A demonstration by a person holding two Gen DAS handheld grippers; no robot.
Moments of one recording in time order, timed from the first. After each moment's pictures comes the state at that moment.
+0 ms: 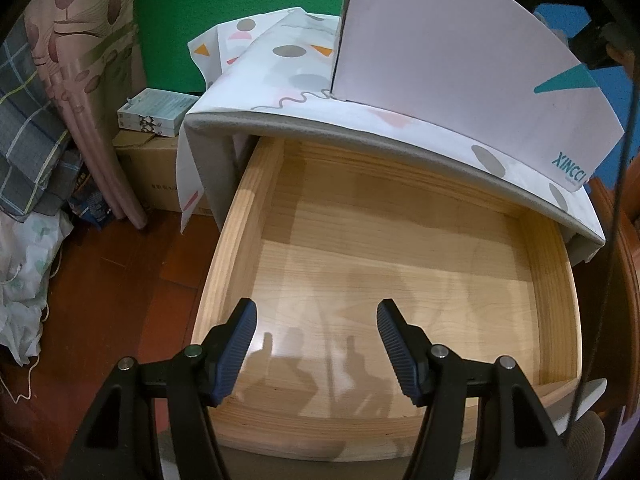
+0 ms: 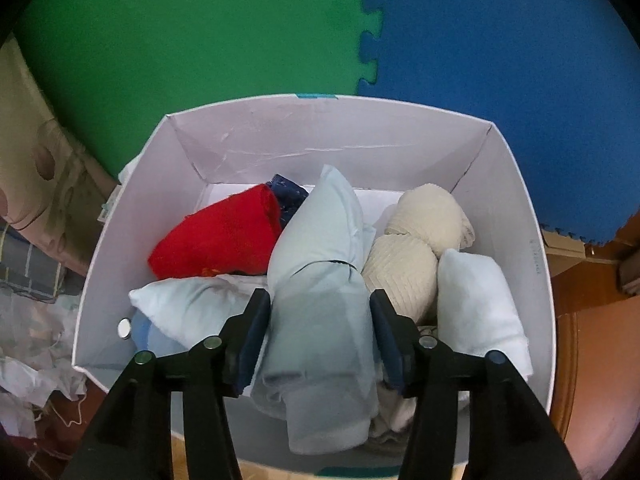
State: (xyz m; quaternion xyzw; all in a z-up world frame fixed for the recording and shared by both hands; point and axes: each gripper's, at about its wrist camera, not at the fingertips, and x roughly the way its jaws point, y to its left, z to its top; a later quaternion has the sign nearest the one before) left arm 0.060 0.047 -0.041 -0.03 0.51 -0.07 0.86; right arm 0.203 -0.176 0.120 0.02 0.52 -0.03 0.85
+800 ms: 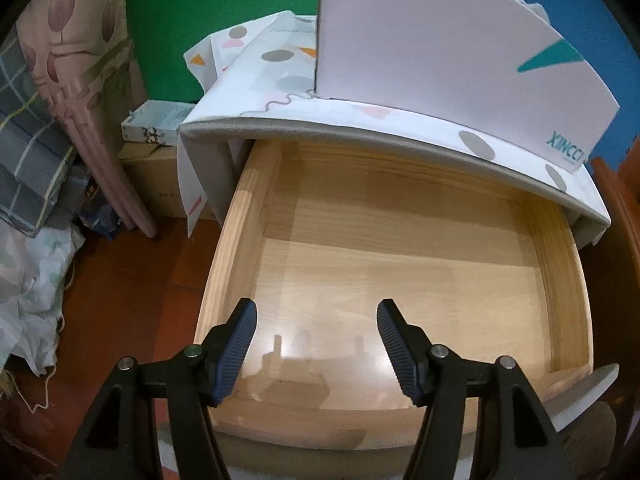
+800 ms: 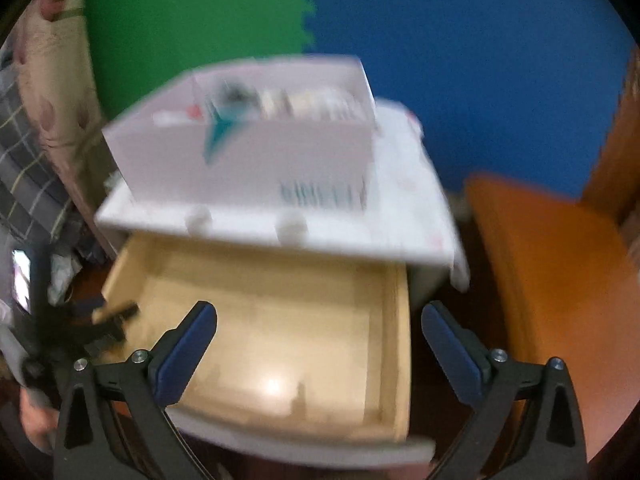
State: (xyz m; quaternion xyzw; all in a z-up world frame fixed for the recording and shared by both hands) left arm 0.047 0.031 -0.034 0.01 0.50 -0.07 0.86; right arm -0.040 -0.247 0.076 0.01 0.44 -0.05 0.90
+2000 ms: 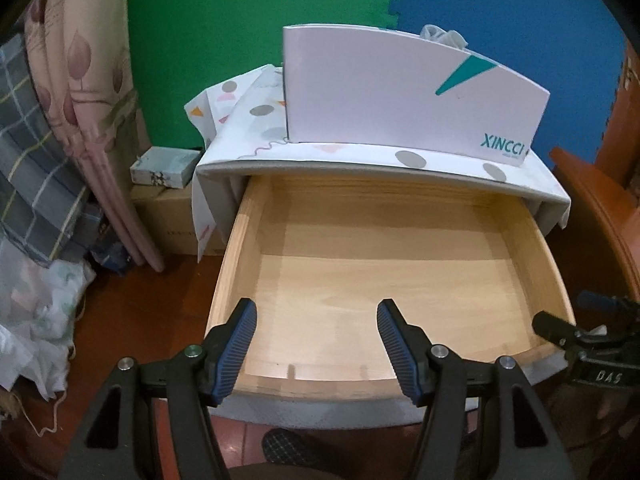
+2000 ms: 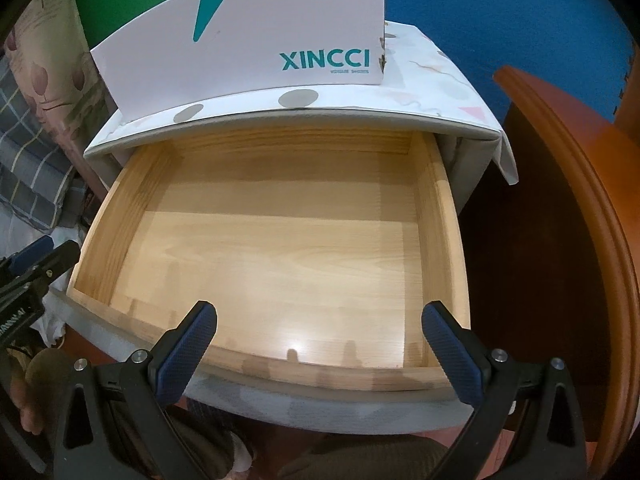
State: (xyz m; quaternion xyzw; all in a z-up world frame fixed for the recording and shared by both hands) left arm -0.014 0.025 0.001 0.03 0.43 -0.08 0.90; right arm -0.058 -0.241 -0.001 0.04 0.49 -0.03 0.87
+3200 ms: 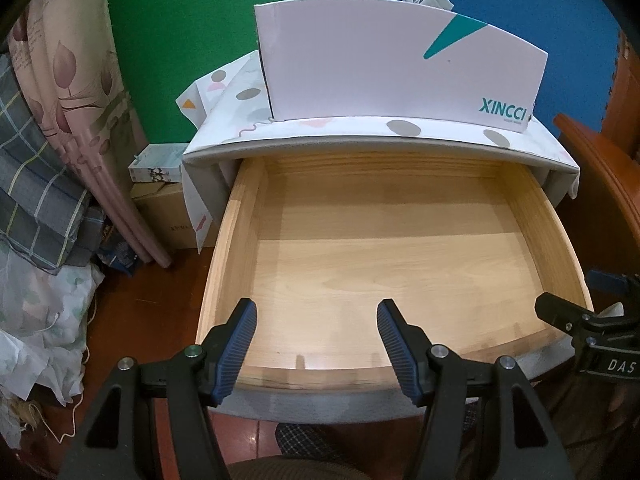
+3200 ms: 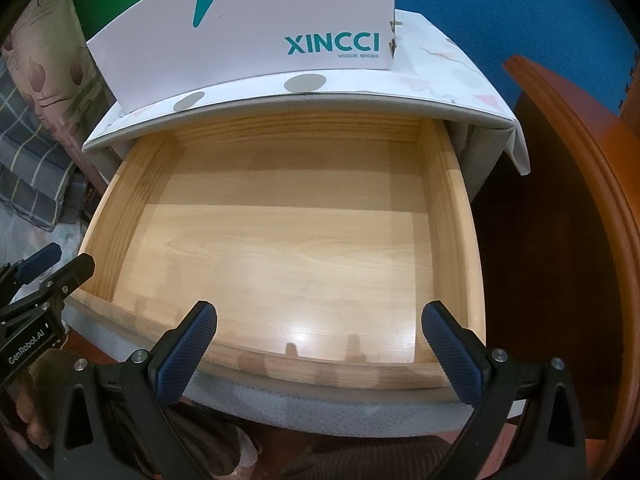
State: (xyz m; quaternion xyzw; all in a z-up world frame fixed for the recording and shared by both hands) left arm -0.013 0.006 -0.013 0.08 0.45 -0.08 0.88; right arm -0.055 -0.238 -0.009 0.05 0.51 -0.02 0.86
